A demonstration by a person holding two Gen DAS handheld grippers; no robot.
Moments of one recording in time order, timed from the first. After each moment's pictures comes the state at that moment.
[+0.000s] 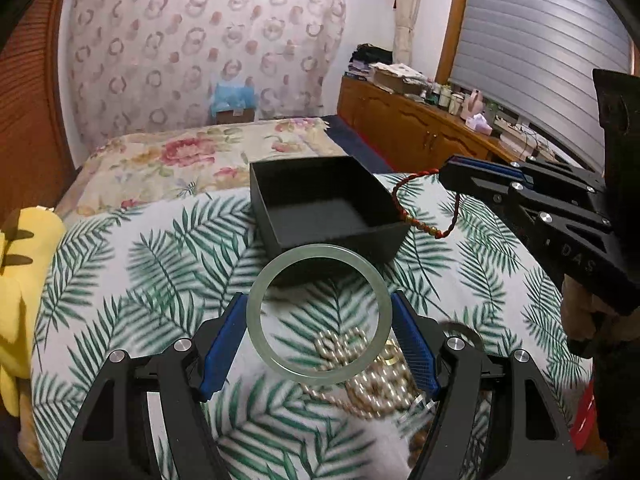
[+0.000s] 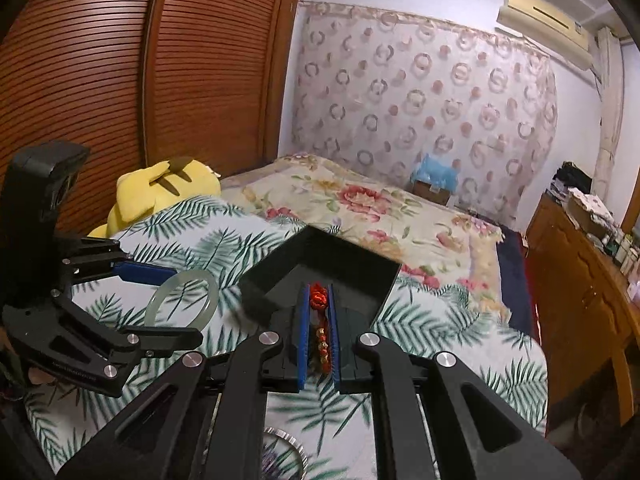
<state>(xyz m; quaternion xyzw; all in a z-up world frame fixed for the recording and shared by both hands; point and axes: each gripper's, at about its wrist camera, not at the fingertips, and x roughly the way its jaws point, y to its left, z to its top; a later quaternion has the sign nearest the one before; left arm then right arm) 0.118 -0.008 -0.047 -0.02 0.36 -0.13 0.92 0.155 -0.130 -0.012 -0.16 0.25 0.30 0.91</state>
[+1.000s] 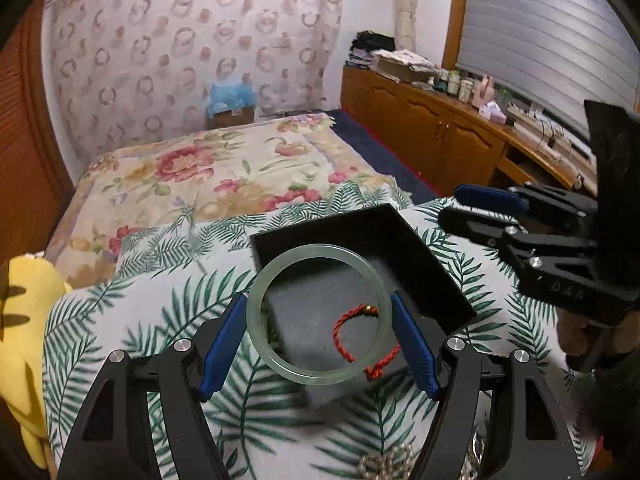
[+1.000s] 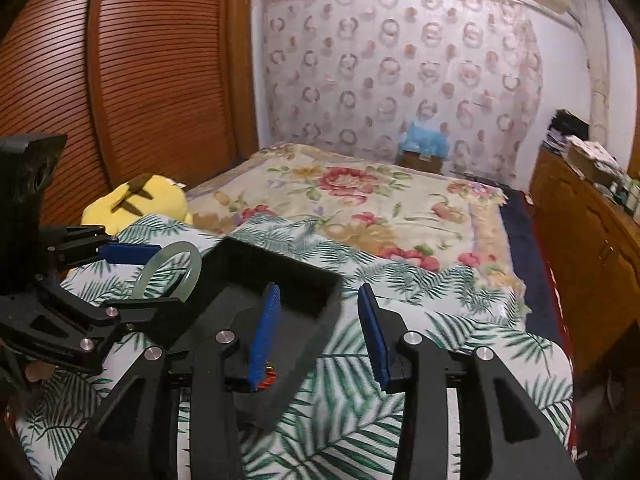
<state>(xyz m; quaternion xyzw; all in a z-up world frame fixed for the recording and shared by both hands) 0.225 -0.019 -0.044 0.02 0.38 -0.13 0.92 0.258 -0.154 -0.041 -0.08 0.30 0.28 0.91</state>
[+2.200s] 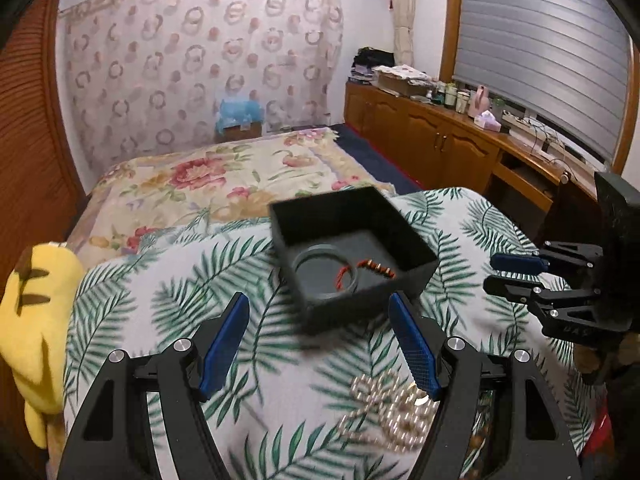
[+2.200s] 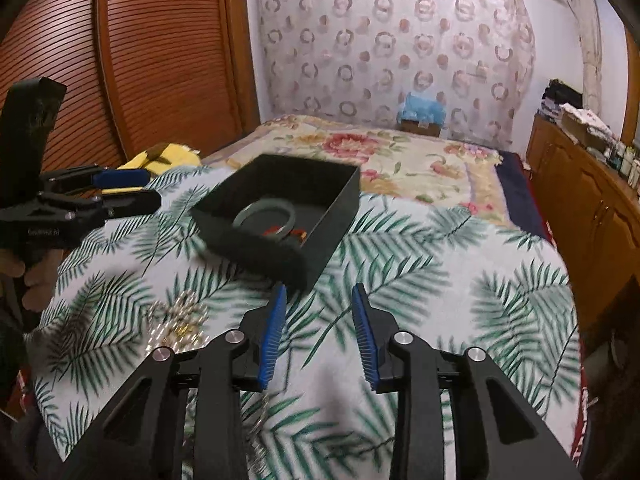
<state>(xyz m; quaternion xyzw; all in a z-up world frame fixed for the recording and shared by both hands) 0.139 0.003 -0.028 0.02 0.35 -0.11 0.93 0.161 -0.186 -0.068 -0.08 0.35 0.28 0.89</state>
